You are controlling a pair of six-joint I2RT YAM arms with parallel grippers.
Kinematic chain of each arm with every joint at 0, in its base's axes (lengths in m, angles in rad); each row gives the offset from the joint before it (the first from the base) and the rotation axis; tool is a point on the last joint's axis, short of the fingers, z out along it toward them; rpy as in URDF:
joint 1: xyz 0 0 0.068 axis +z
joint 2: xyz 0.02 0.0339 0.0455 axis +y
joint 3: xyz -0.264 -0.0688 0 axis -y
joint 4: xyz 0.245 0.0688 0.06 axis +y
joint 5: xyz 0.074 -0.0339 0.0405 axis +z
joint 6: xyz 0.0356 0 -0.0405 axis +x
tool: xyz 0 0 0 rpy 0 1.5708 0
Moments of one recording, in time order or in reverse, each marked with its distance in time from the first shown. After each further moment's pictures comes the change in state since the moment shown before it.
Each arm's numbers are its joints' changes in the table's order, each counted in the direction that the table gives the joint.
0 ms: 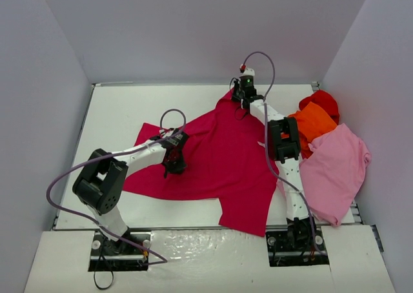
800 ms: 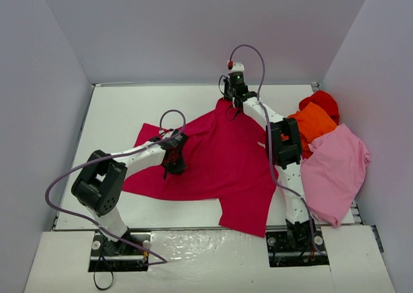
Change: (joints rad) left arm -0.001 -0.014 -0.018 -0.020 0.002 0.000; right arm 0.105 -0.195 -0.123 0.085 -0.131 -0.110
